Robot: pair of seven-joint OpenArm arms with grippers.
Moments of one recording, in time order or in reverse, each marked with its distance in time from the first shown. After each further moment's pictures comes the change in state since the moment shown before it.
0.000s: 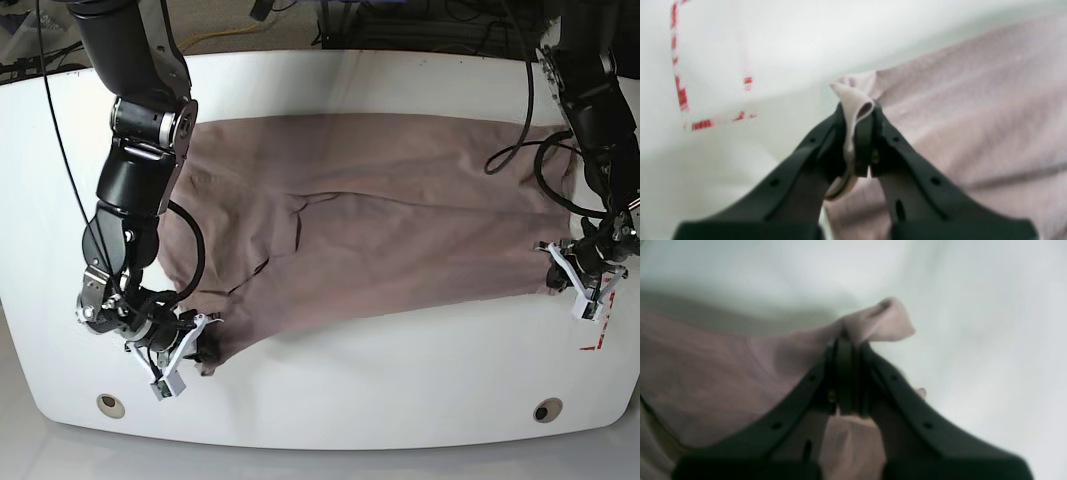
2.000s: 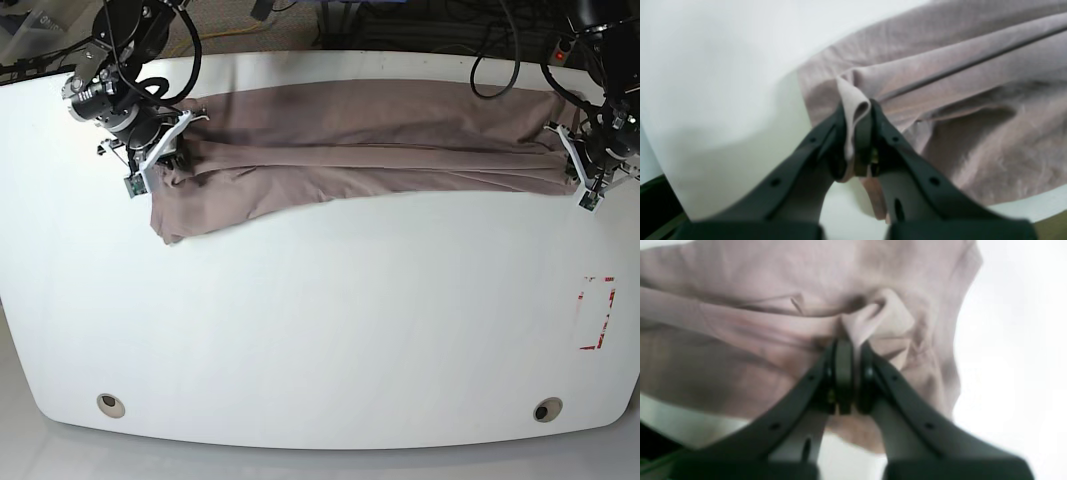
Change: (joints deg) left arm 32.3 0.0 -7.7 32.7 -1.2 -0.5 12.4; right arm -49.3 -7.8 15.4 49.8 11.5 0.0 -16.3
